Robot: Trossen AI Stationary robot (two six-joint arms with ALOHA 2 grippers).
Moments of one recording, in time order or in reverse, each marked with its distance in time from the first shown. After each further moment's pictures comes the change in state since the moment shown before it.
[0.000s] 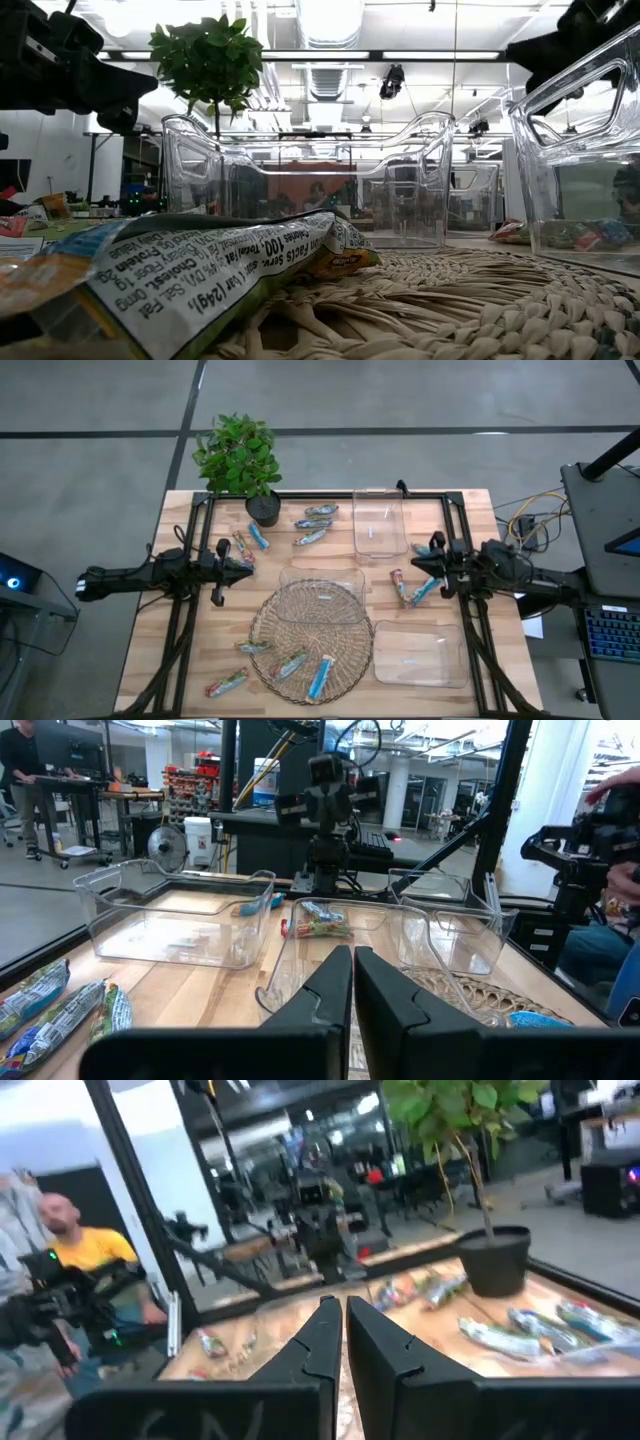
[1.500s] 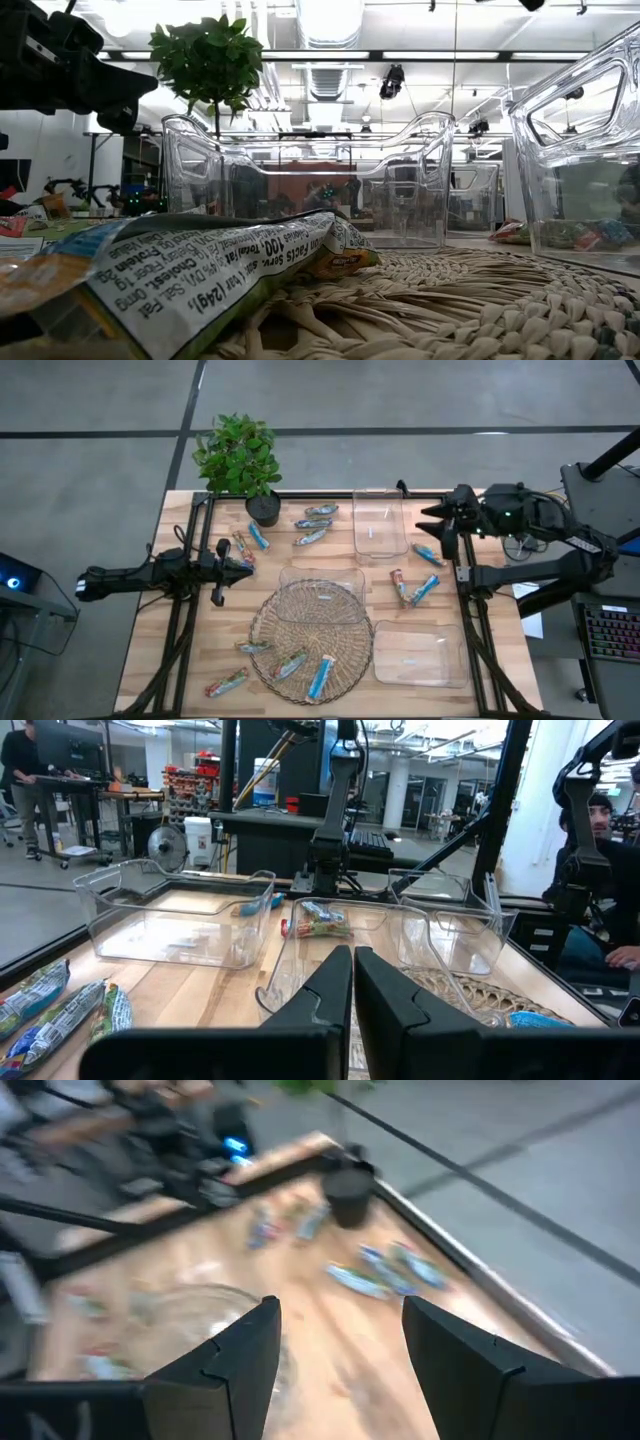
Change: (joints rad) left arm 0.000 0.000 0.000 0.000 0.000 0.000; right arm 0.000 0.784 1.129 -0.903 0.326 -0.009
